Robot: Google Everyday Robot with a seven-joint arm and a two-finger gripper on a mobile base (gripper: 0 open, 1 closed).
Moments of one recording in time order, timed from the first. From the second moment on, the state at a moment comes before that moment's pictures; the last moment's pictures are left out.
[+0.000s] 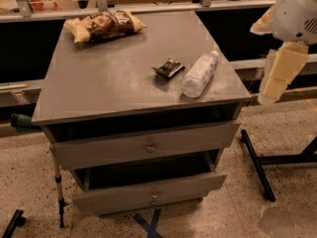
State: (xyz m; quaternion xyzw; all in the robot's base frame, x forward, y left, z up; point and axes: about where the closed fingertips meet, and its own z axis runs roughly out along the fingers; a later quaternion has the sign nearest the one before) arm 0.487 -0.202 0.983 -0.64 0.75 -0.02 0.16
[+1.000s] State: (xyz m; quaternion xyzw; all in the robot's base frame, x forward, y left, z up) arm 0.611 -0.155 0.985 -0.74 0.65 -0.01 0.17
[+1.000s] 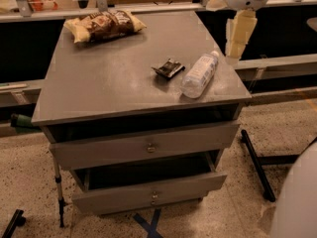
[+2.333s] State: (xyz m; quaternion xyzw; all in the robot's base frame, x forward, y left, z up) arm 0.685 -0.100 0.953 -0.84 0.50 0.01 0.22
